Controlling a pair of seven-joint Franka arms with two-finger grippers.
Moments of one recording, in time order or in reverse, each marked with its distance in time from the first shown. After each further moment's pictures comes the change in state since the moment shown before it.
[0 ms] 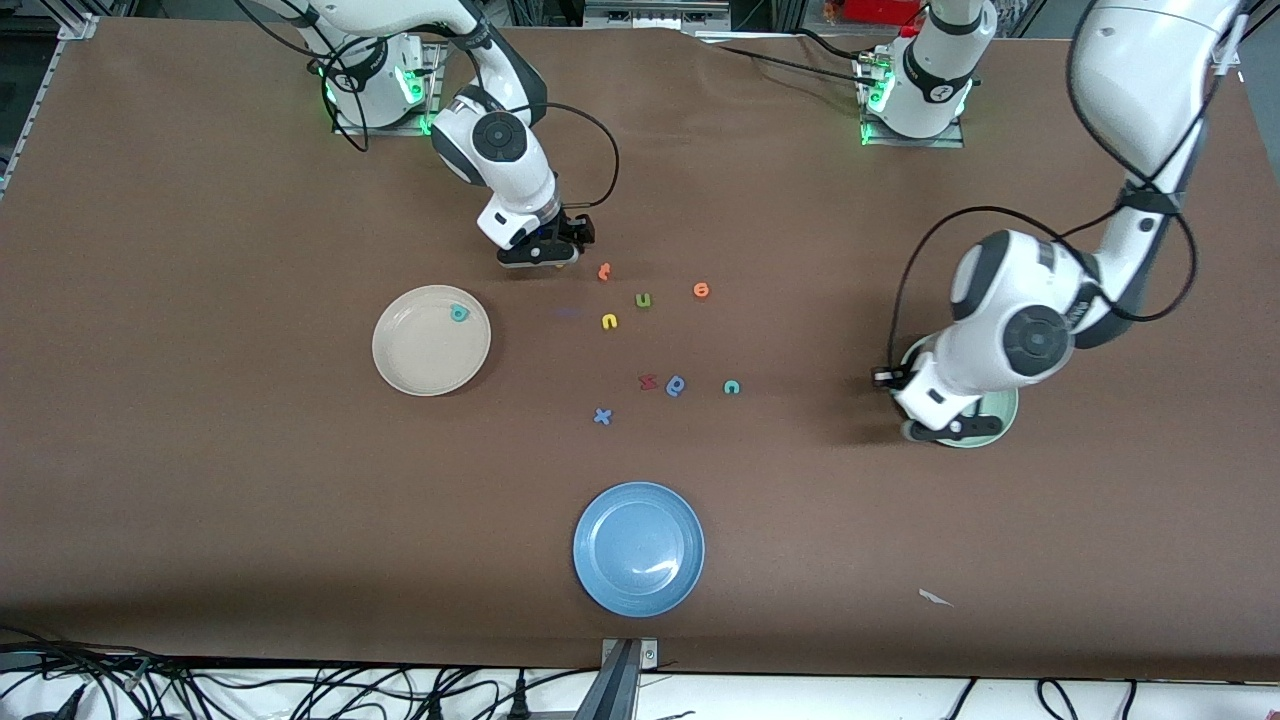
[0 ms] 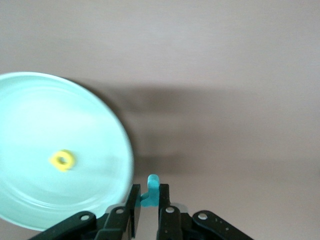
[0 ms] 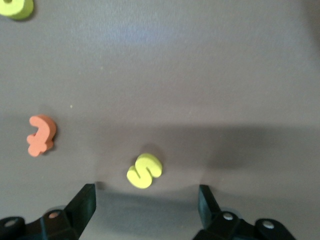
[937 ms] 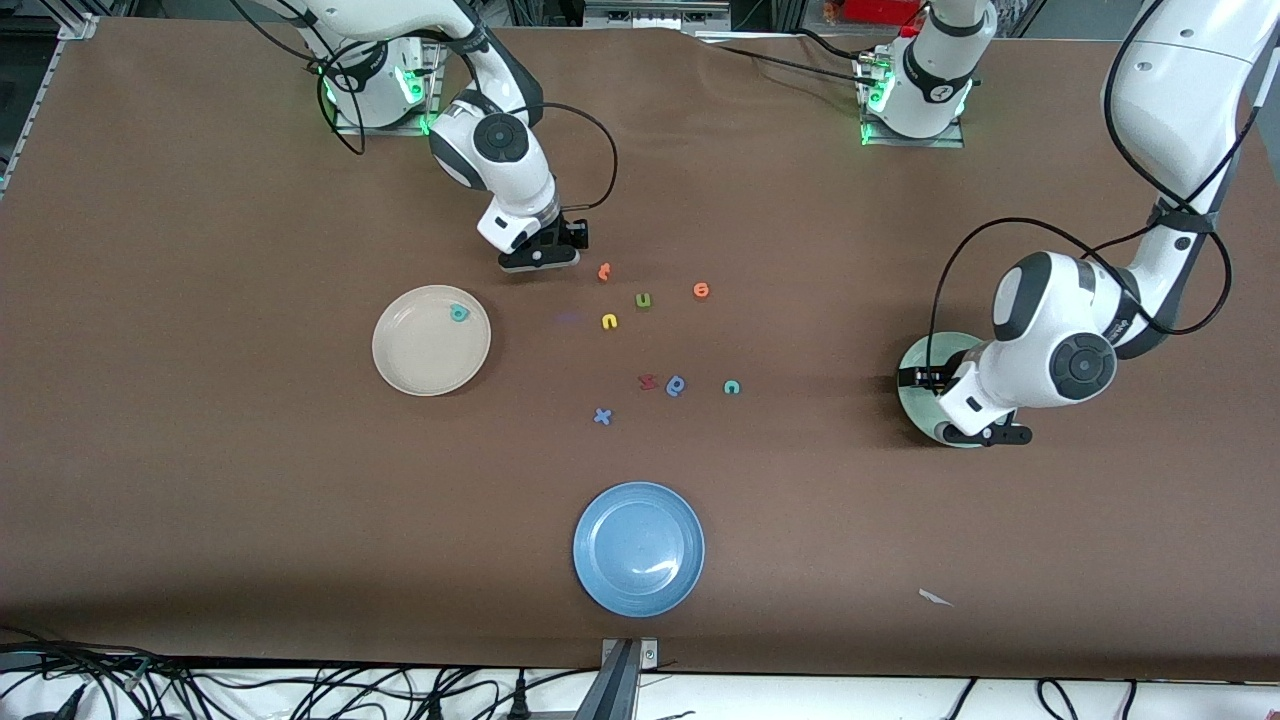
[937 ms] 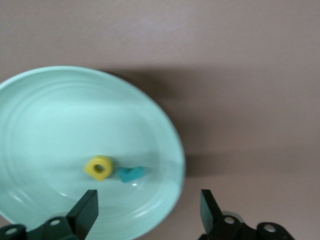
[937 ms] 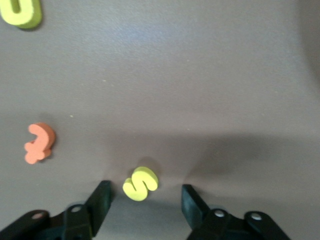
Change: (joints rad) left arm 0.085 0.055 -0.052 -0.005 0.040 -0.007 0.048; right arm 0.003 0.008 -0.009 0.009 -0.058 0.004 0.000
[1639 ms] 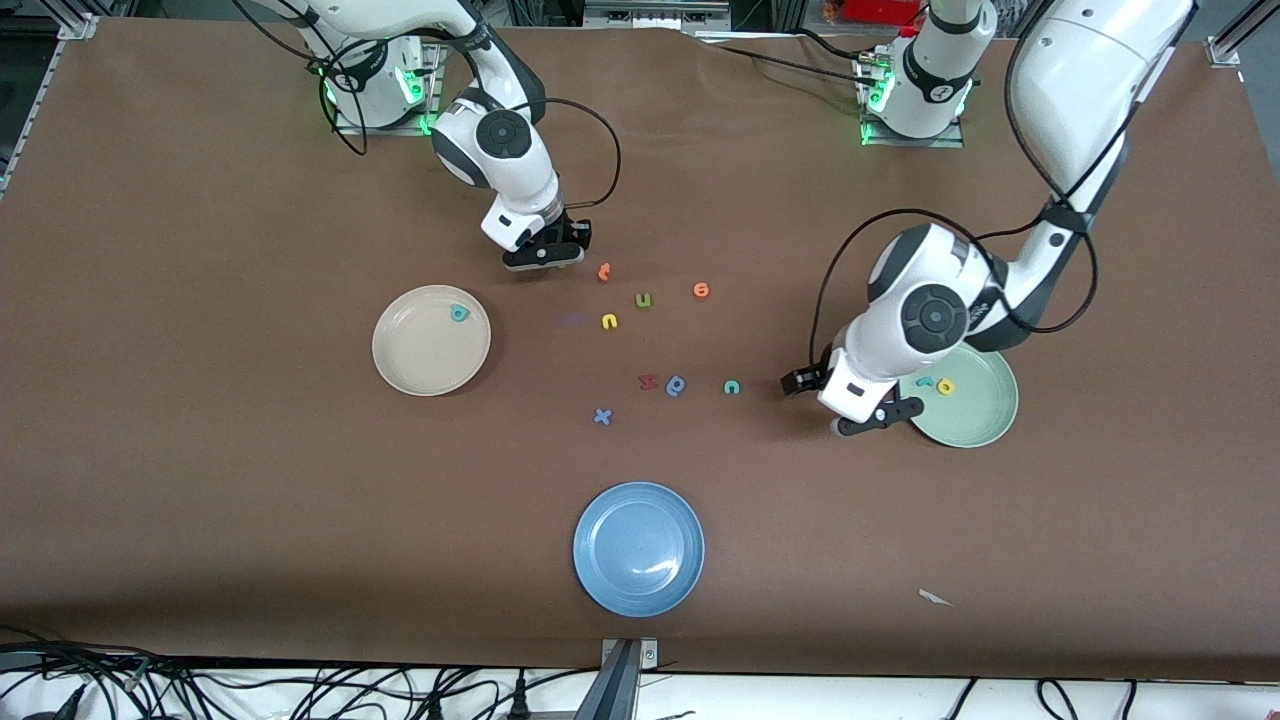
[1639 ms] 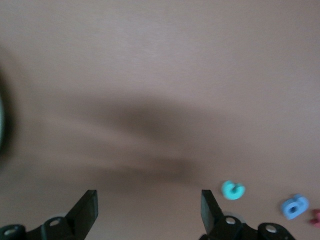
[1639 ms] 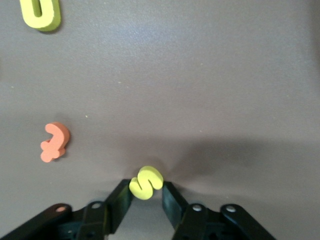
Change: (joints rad) left arm -0.208 0.040 -0.071 0.038 0.000 0.175 -0.569; right arm 0.005 -0.001 0.005 0.006 -0.005 0.013 0.000
